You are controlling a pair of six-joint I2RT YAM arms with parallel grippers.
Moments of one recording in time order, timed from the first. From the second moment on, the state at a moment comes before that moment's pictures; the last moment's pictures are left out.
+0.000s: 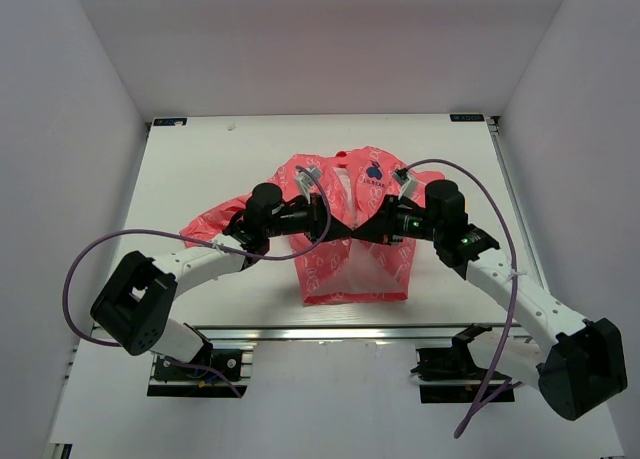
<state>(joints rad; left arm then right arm) -0.65 1.45 0.77 0.53 0.68 -0.69 0.49 1.07 0.73 -0.06 -0.67 0.69</state>
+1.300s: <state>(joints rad) -0.66 1.43 0.68 -0.02 0.76 -0.60 0.48 1.78 1.10 0.29 -0.18 0.67</state>
